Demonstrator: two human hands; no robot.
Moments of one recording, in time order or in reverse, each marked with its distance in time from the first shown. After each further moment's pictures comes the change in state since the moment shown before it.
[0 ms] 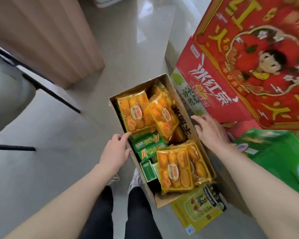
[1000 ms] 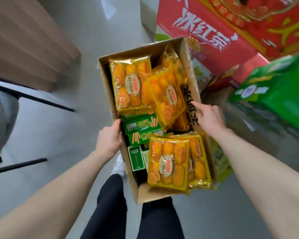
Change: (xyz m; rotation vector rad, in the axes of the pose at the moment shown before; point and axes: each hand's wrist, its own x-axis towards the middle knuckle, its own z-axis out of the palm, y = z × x) left_hand 0.004 -0.052 -0.009 0.103 -0.047 0.127; right_hand -0.088 -0.046 0.068 0.272 0.027 0.444
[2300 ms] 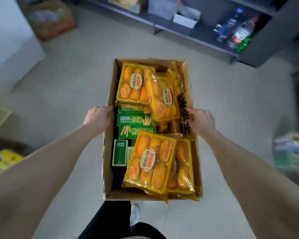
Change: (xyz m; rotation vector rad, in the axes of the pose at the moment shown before) left_hand -0.766 0.307 0.460 0.978 -0.522 1.666; right_hand -1.119 0.282 0.251 0.652 0.442 1.701
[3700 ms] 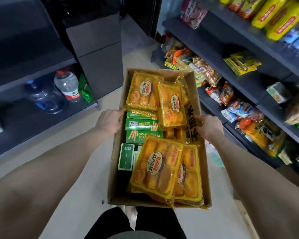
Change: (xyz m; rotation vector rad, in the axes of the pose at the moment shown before) left_hand 0.755 1.170 0.104 0.348 -0.295 0.974; right_hand 0.618 0.840 -0.324 0.421 0.180 1.057
